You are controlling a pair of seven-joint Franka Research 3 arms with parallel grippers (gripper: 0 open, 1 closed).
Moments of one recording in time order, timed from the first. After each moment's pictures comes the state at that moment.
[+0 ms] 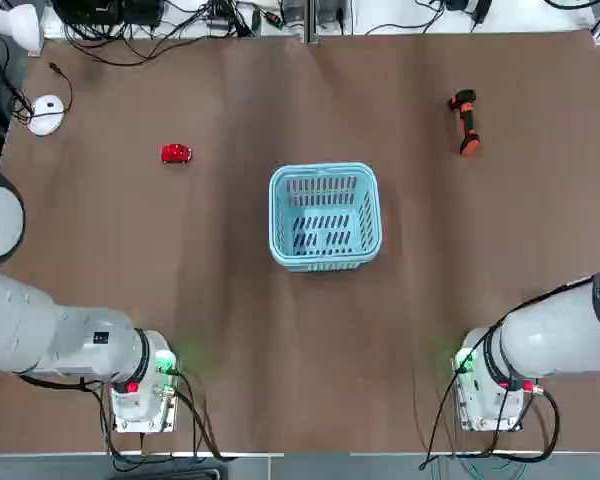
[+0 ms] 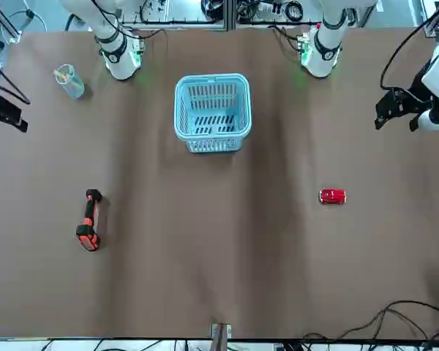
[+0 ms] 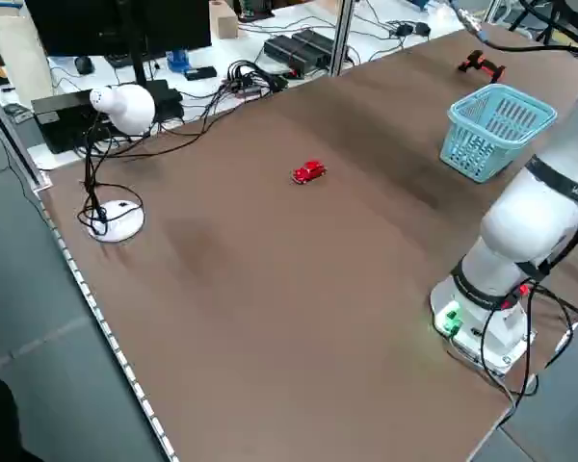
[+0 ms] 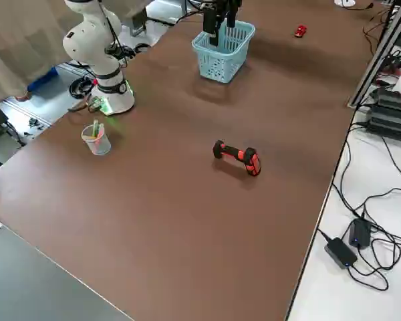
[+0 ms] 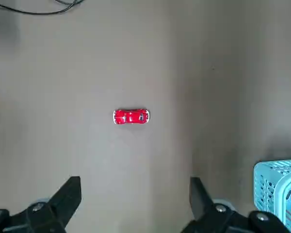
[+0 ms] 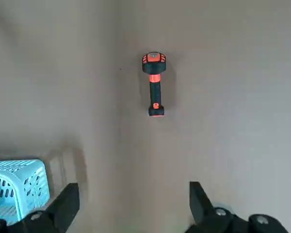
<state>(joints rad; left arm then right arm) -0.04 -0.01 -0.08 -1.52 -0.01 1.56 -0.06 0.05 0.08 -0.14 -1.38 0.06 1.42 -0.05</state>
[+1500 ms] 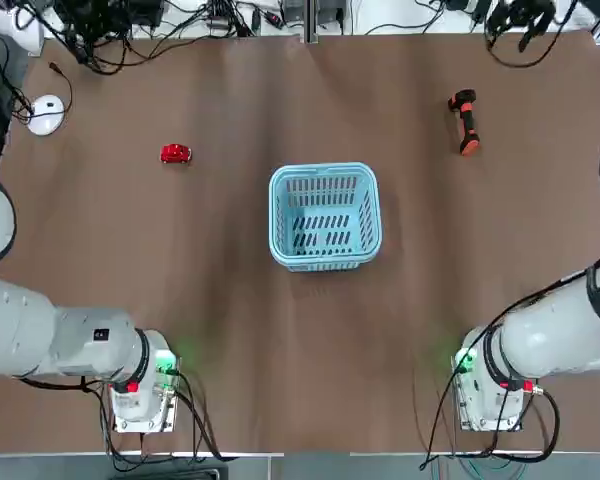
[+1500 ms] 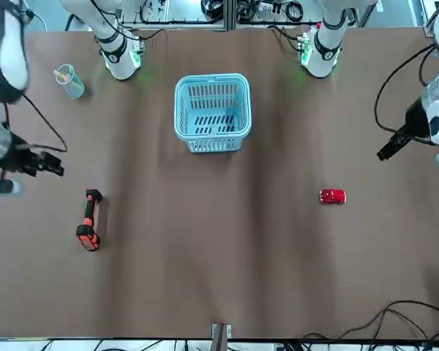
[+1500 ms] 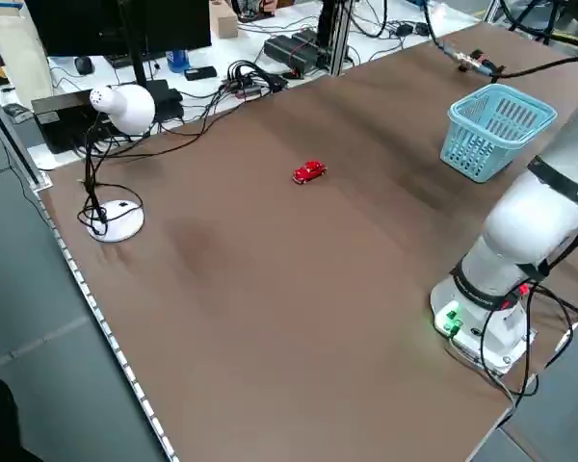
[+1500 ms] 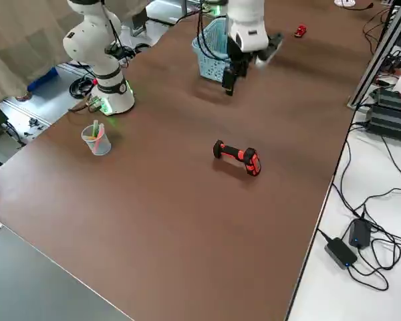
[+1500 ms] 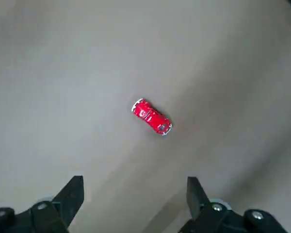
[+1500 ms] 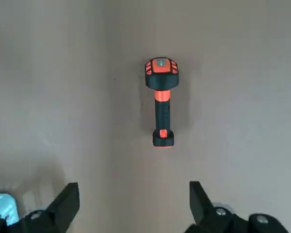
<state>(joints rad) 0.01 -0.05 -0.02 -1.87 -0.01 1.83 -0.78 0.08 0.20 -0.13 -1.68 0.06 1.83 -0.05</state>
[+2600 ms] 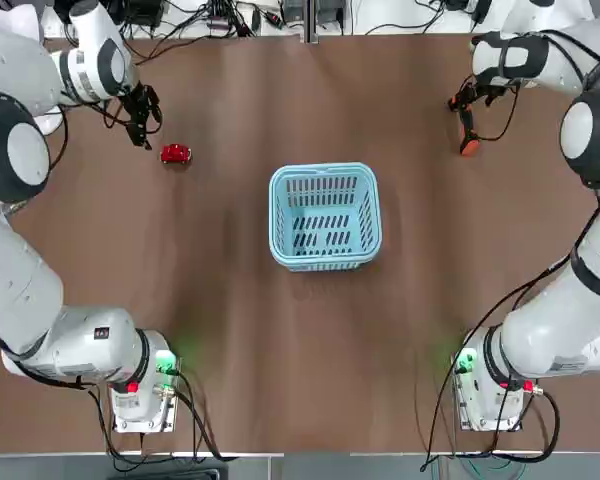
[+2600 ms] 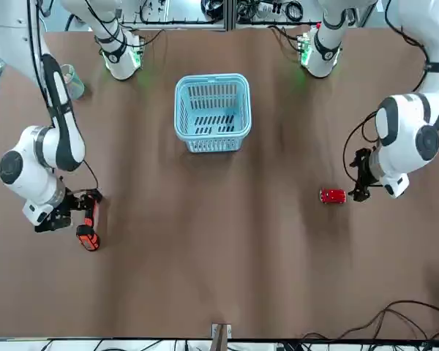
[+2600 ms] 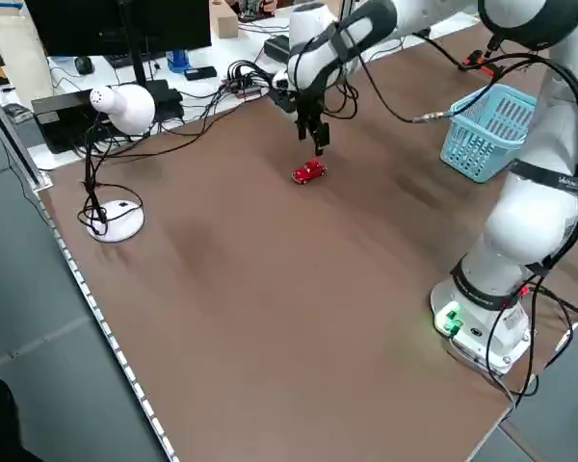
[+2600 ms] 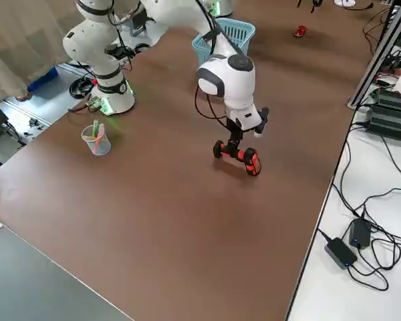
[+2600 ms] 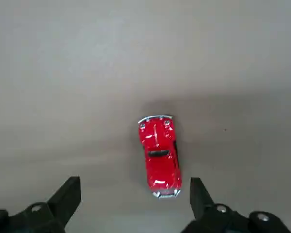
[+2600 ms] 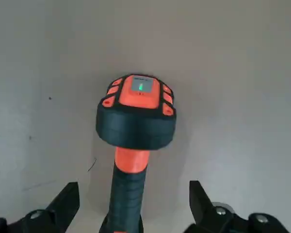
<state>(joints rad) 0.03 0.28 -0.01 -2.11 -0.08 2.31 -1.30 0.05 0.47 -0.13 -1.92 0.06 2.46 -0.28</state>
